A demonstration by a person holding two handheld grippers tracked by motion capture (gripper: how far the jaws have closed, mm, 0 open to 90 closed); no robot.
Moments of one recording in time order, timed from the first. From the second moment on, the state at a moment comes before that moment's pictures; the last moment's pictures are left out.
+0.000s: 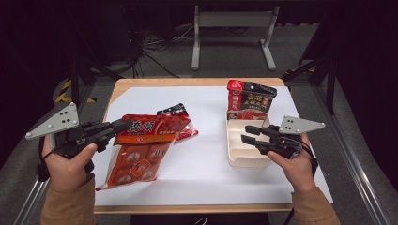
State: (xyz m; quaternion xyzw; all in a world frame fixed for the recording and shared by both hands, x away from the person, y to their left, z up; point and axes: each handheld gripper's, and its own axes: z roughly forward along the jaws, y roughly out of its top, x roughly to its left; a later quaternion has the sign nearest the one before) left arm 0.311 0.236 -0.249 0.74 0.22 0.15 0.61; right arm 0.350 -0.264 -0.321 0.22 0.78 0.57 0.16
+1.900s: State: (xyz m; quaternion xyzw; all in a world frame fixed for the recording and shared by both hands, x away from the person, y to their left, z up) left arm 0.319 0.155 -0.248 0.73 0.15 0.12 0.65; right arm 0.356 -0.177 -0.317 0.10 0.74 0.67 0.07
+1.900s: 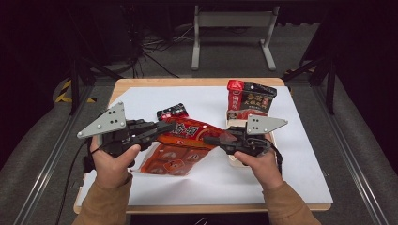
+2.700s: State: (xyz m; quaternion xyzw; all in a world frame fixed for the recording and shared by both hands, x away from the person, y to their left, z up) left arm 0.328 0.167 -0.253 0.72 0.15 0.11 0.67; right arm 0.340 -0.181 -0.269 0.09 0.75 0.65 0.12
